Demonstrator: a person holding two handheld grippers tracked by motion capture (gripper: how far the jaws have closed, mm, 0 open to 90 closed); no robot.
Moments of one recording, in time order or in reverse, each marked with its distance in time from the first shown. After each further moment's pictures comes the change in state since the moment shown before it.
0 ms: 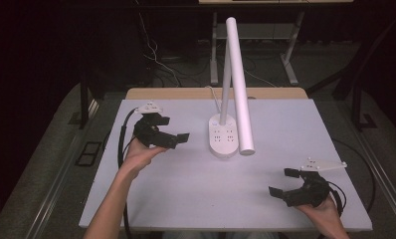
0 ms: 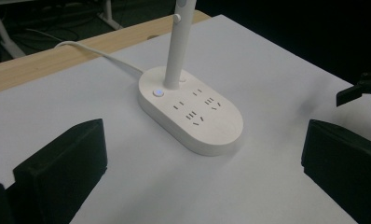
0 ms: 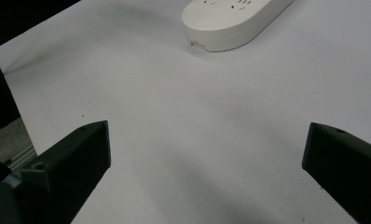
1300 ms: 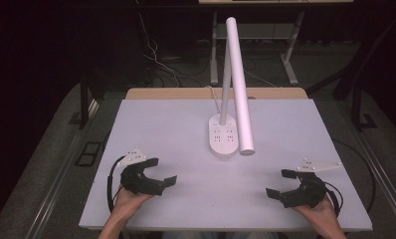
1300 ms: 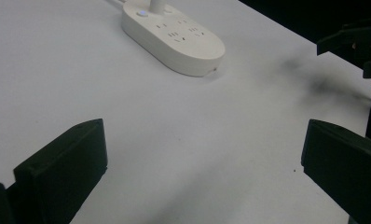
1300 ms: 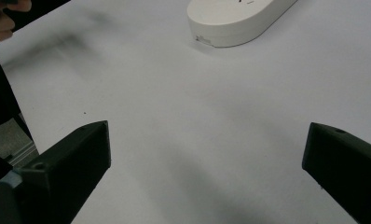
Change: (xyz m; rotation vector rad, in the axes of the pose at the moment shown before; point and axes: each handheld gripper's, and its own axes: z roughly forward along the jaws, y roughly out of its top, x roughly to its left) left arm -0.026 -0.121 -0.022 -0.041 -0.022 -0.099; right arm 0.004 0.000 0.006 0.019 0.003 -0.011
